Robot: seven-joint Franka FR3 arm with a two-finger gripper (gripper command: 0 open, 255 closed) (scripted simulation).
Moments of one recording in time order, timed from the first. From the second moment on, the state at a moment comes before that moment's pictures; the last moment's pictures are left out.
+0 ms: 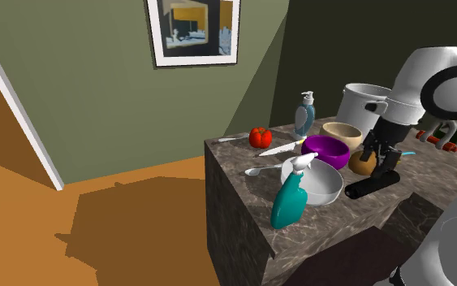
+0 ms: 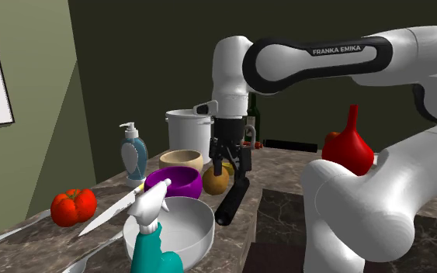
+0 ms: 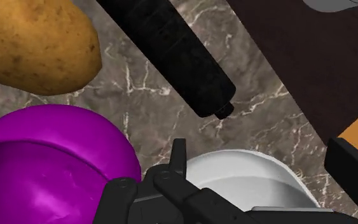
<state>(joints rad) 0.07 -1.08 -0.40 -2.74 -0.25 1.69 -0.74</state>
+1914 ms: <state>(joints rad) 0.09 -0.99 -0.80 -2.86 -0.67 1.92 -1.28</state>
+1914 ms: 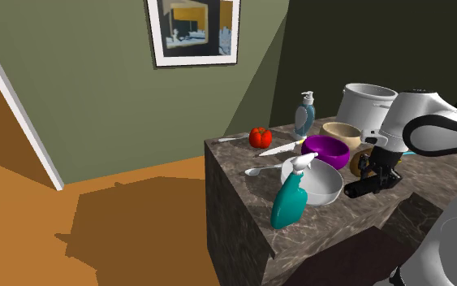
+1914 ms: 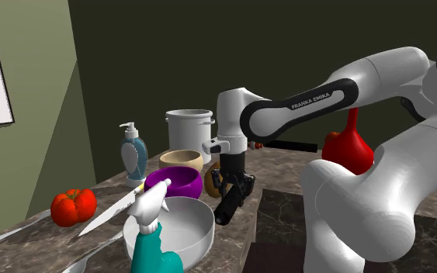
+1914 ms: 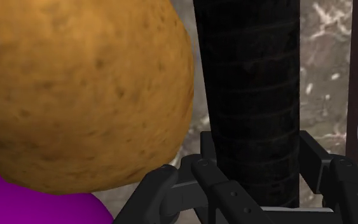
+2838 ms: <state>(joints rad) 0.10 -1.03 -0.72 -2.79 -0.60 1.80 -1.29</state>
